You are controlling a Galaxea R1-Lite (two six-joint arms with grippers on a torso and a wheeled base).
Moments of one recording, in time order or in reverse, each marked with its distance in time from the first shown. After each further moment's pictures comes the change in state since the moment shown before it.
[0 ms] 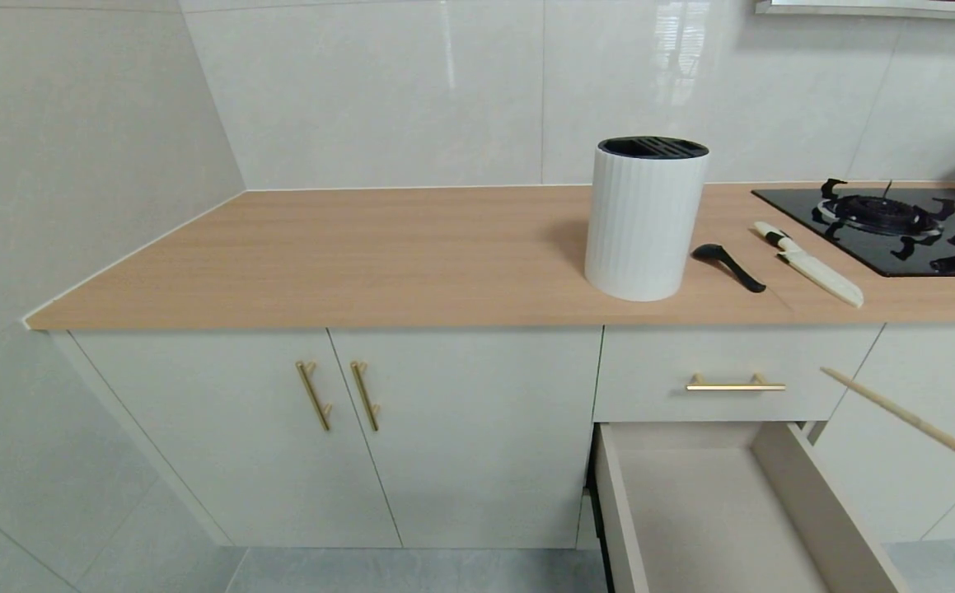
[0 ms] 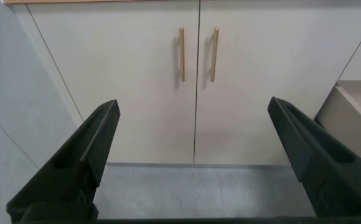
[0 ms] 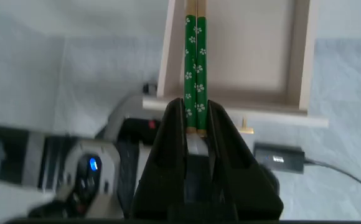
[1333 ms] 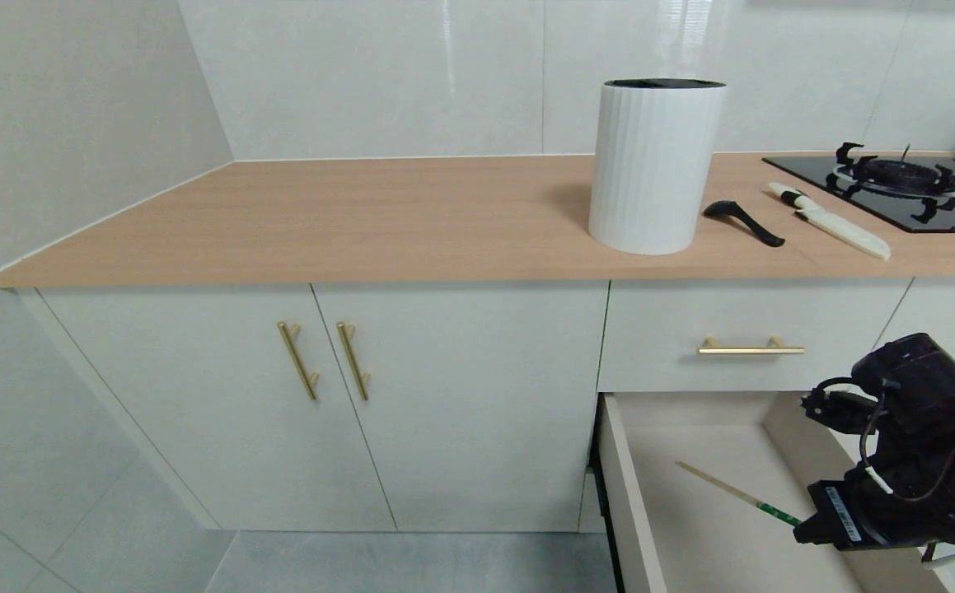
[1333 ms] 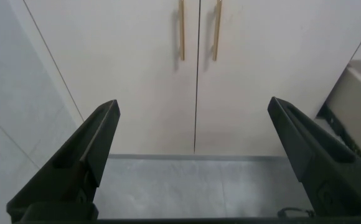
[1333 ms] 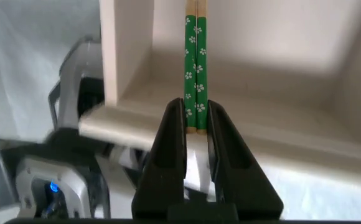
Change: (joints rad) left arm 0.000 0.000 0.000 0.001 0.000 0.000; right arm 0.155 0.783 0.264 -0.677 -0.063 0.053
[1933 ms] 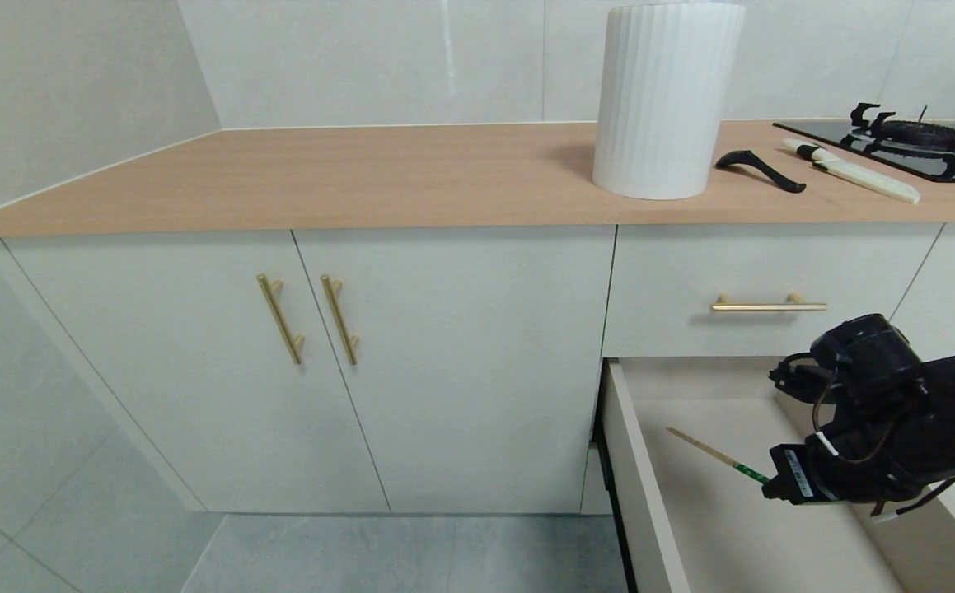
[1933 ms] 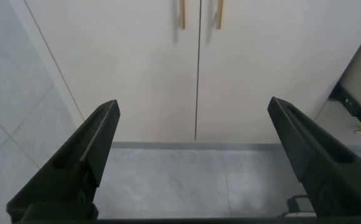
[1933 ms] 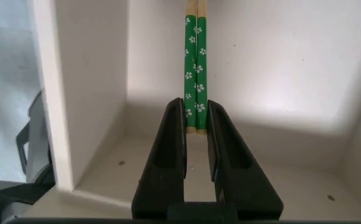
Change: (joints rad) left arm 0.000 0.000 0.000 -0.001 0.000 0.000; right arm 0.002 0.121 -0.095 -0.097 -0.058 0.000
